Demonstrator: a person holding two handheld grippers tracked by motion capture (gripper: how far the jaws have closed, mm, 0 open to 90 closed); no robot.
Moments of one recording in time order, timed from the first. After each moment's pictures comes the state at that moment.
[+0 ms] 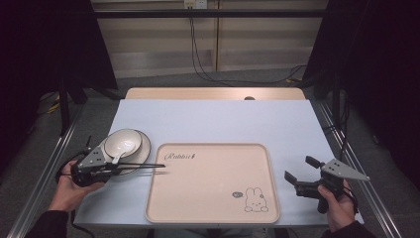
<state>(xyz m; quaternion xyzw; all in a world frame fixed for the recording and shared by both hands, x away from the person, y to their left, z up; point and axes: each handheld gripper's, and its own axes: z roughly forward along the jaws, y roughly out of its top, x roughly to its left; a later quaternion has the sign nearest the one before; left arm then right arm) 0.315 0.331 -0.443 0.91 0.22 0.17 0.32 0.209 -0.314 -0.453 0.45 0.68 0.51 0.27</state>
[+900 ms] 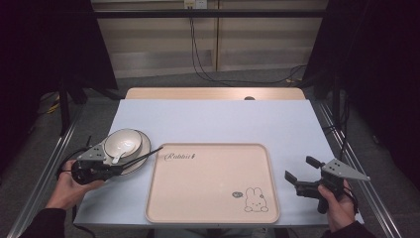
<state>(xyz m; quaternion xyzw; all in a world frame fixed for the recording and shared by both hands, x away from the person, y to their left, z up) 0.318 0.330 -0.435 0.90 0.25 0.09 0.33 0.208 -0.315 -0.453 0.45 0.68 0.51 0.27</state>
